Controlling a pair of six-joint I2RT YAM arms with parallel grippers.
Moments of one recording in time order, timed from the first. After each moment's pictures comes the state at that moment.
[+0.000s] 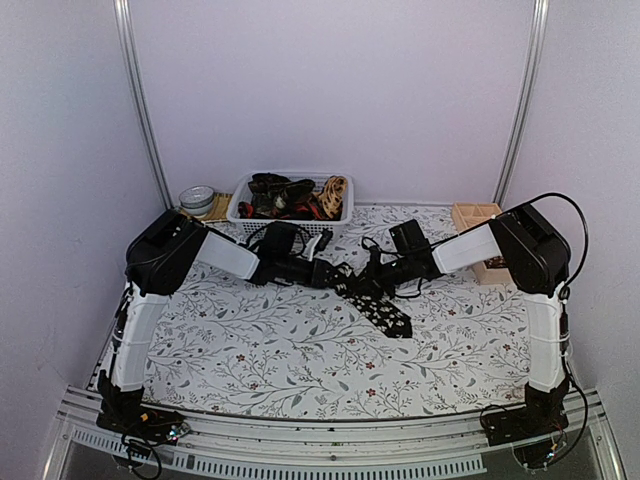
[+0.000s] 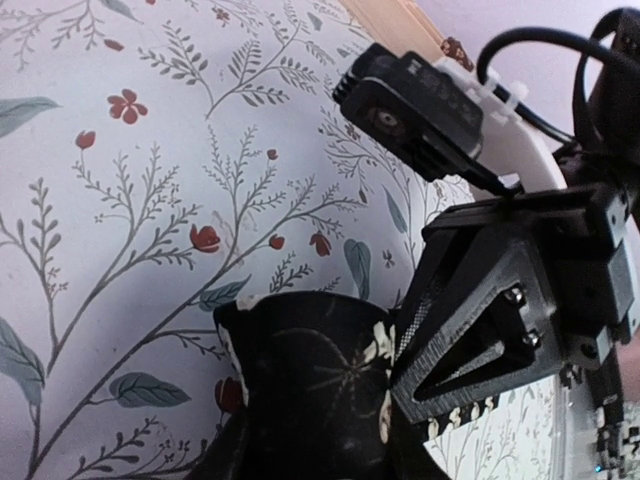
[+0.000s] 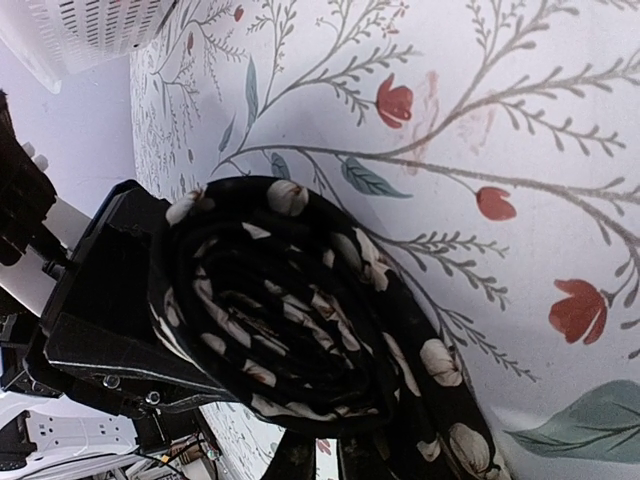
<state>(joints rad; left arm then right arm) -0.62 2.36 1.43 0.35 0.69 -0.39 0.55 2.15 1.25 0.10 -0.63 0.93</state>
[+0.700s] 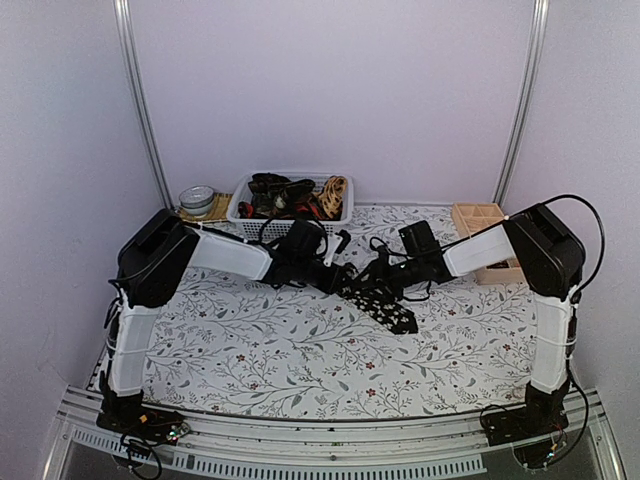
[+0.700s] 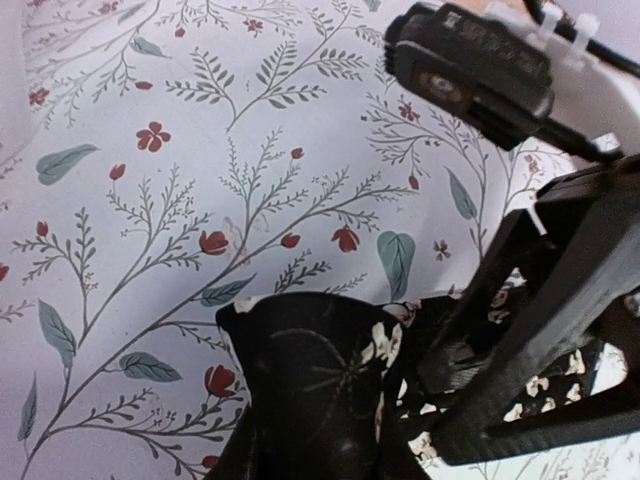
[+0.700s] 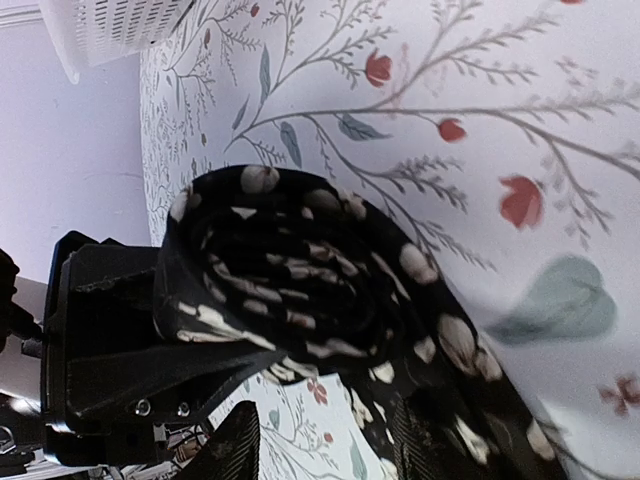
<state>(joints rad) -0.76 2.24 1.45 0.09 0.24 -0.20 0.54 2.08 1.16 0.15 -0.64 0.92</state>
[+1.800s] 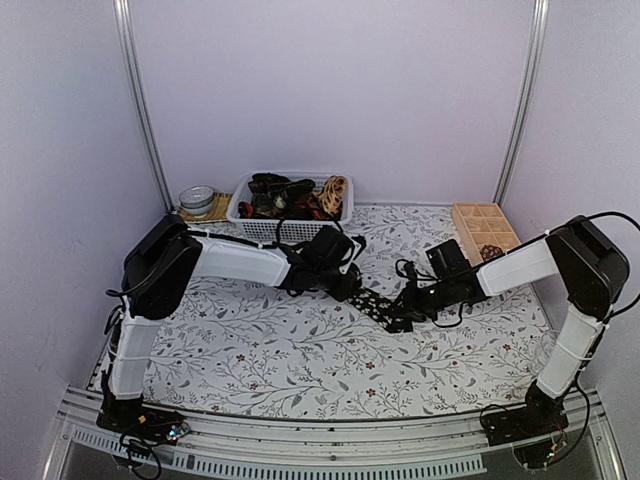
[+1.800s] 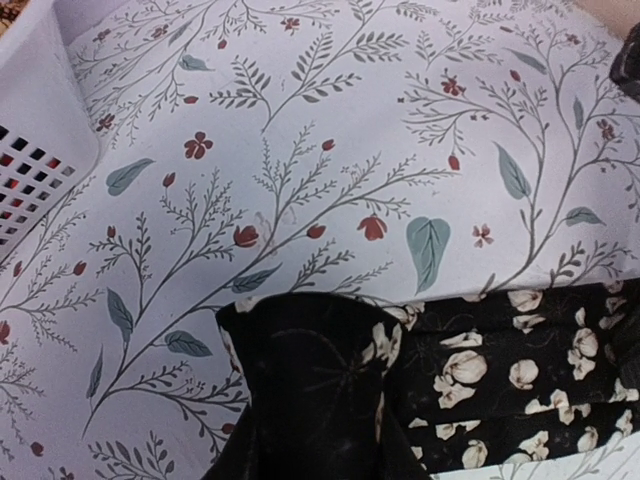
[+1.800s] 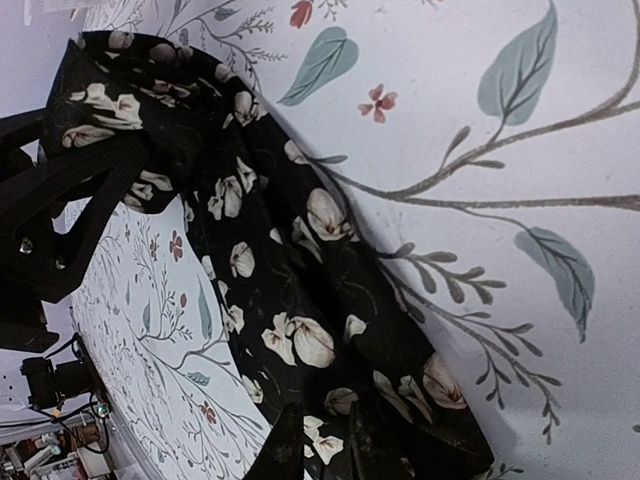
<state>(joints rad) -0.90 2.23 1.56 -0.11 -0.21 -0.09 0.52 1.77 0.79 0.06 -0.48 0.67</state>
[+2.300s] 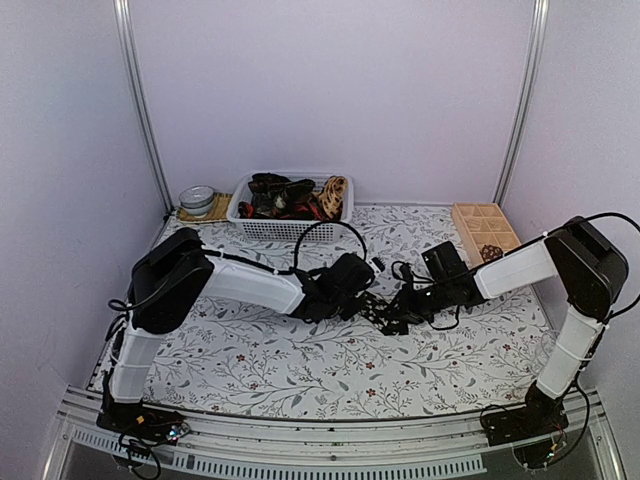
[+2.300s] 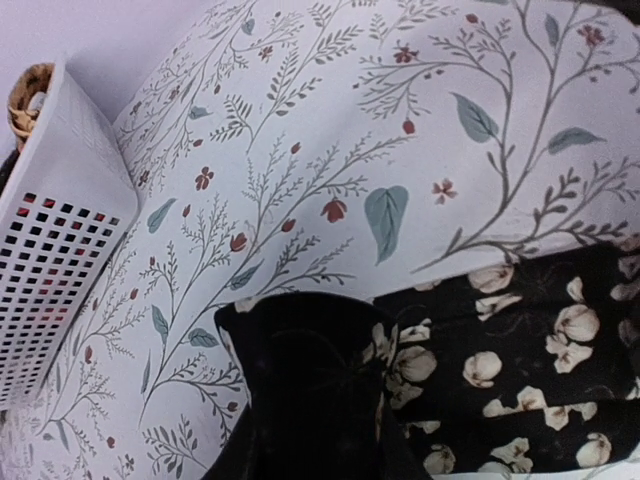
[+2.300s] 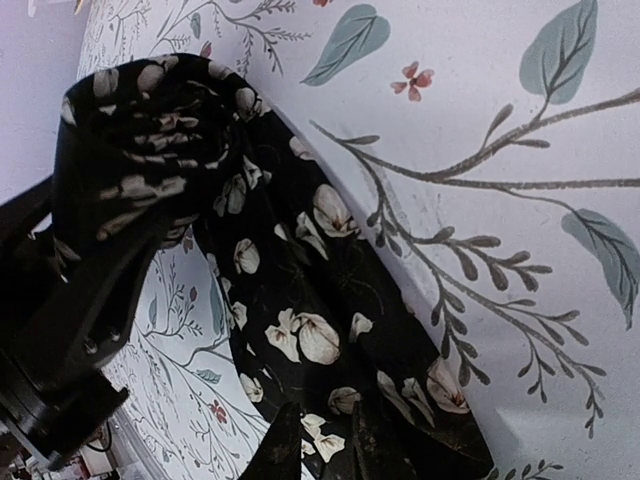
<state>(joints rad) -1.04 2.24 1.50 -0.02 -0.51 0.13 0.56 1.77 0.79 0.08 -0.46 0.69</state>
